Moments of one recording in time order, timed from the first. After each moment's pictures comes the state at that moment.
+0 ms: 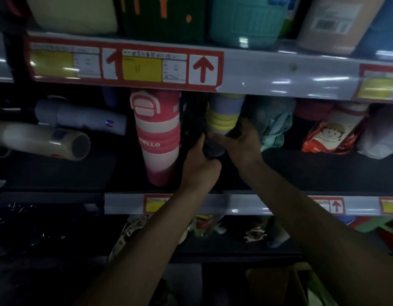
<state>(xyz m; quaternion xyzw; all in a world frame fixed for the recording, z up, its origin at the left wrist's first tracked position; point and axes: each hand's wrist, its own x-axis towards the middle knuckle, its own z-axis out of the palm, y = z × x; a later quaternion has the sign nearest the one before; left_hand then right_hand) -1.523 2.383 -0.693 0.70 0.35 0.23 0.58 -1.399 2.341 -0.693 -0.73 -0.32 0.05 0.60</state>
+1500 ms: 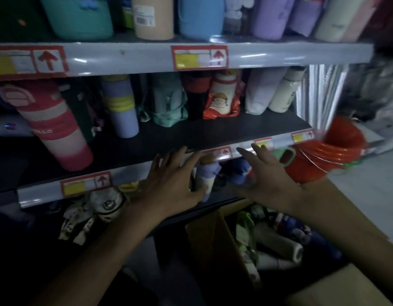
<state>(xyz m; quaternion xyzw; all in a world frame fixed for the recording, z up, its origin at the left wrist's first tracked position) -1.543 2.220 -0.693 0.98 0.08 0.09 0.12 -1.416 2.001 -0.670 -0.93 -0.33 0.03 0.15</state>
